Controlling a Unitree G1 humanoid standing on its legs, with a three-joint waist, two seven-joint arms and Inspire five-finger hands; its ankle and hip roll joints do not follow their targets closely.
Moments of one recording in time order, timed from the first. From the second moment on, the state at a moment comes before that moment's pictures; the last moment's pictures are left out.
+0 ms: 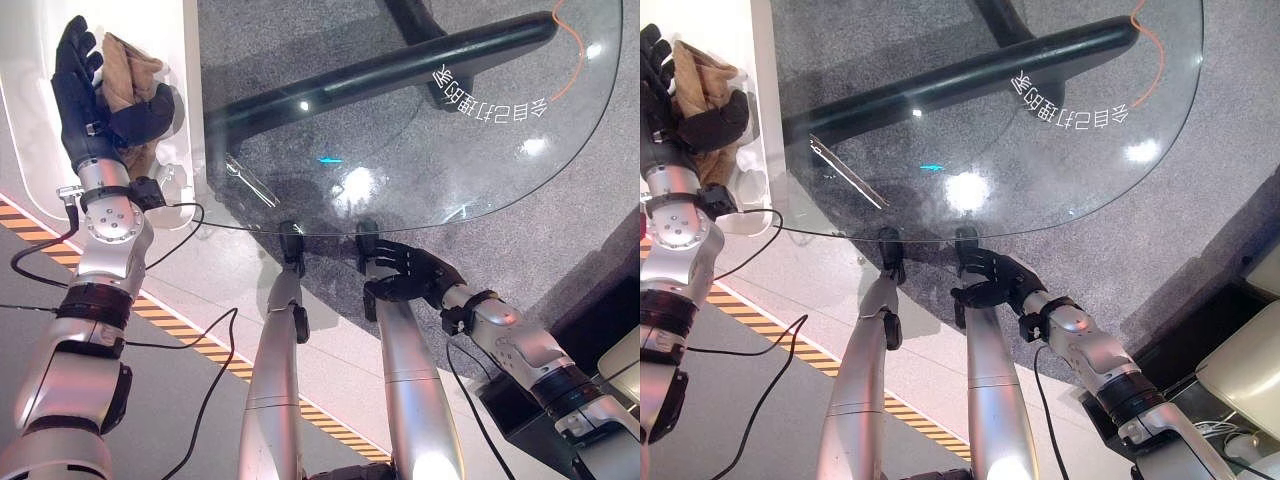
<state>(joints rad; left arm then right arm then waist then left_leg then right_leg) -0.78 0.75 -0.20 0.66 -0.57 -0.41 0.44 -0.41 -0.66 0.48 0.25 0.66 0.16 0.11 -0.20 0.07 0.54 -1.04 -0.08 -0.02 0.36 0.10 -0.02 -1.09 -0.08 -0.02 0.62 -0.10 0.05</state>
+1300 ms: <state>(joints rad) -0.19 0.40 -0.19 0.40 -0.37 -0.51 0.31 -0.14 -0.46 0.41 0.51 0.55 0.07 0.09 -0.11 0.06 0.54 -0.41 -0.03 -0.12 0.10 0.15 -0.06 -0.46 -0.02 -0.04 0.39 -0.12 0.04</state>
